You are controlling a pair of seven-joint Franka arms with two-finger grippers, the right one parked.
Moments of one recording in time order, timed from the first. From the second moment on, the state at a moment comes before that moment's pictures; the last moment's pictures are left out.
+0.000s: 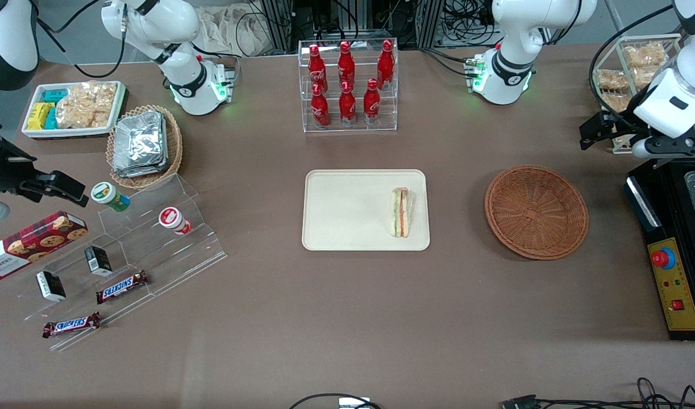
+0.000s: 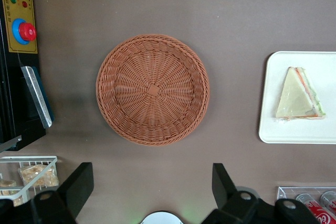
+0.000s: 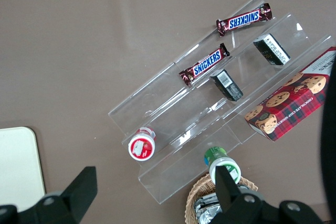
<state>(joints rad) -0.09 -0.16 0.03 -1.80 0.02 1.57 -0.07</state>
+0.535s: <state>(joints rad) 0.05 -0.16 -0.13 -1.80 0.01 1.57 -0.07</state>
